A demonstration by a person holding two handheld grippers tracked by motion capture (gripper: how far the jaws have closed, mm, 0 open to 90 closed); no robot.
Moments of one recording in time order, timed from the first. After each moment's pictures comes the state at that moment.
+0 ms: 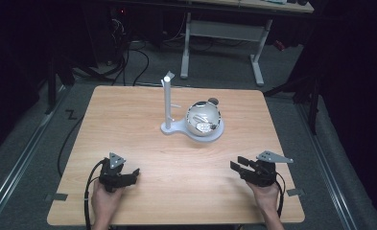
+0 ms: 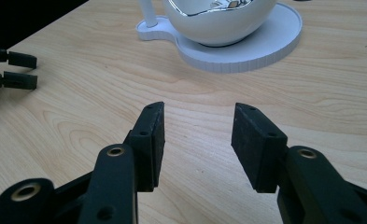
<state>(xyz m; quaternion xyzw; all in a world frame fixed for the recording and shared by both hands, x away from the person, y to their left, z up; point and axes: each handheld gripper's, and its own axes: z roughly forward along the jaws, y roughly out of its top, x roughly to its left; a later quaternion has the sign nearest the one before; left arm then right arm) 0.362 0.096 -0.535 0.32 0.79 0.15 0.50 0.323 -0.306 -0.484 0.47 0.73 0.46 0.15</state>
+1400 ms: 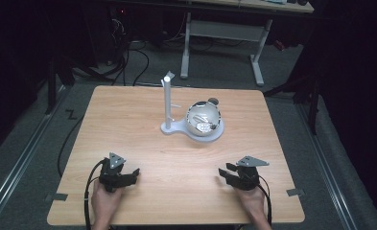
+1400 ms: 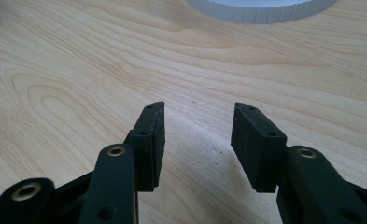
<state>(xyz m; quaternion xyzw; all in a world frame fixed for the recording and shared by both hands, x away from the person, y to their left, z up) 0.362 0.095 -0.535 0.32 0.79 0.15 0.50 0.332 -0.271 -0.525 0.46 0.78 0.40 0.17</state>
